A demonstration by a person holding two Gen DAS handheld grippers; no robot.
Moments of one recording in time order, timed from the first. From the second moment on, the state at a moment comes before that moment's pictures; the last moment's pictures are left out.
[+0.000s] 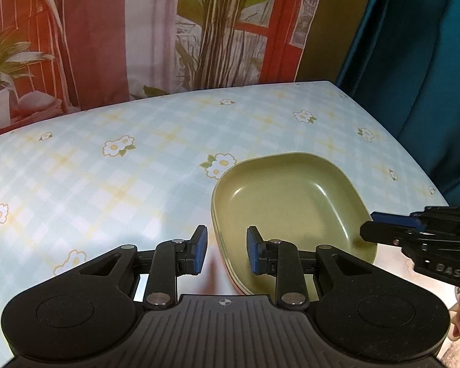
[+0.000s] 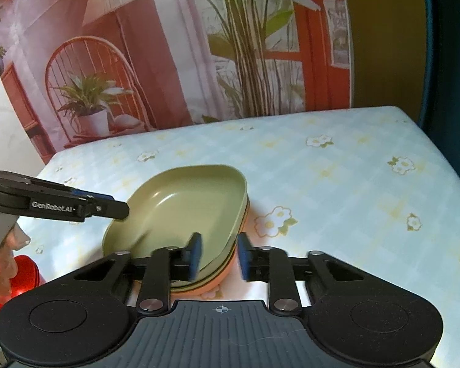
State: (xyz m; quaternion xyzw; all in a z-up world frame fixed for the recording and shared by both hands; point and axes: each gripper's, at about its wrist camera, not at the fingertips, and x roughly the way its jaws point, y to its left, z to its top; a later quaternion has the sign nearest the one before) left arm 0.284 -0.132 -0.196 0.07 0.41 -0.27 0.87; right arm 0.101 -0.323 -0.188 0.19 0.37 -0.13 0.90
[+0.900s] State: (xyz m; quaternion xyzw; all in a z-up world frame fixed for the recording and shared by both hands) left arm 0.242 -0.076 -0.160 0.07 0.38 -0.21 0.90; right arm 0.115 -0.269 -0.160 0.16 0.34 -0.12 0.92
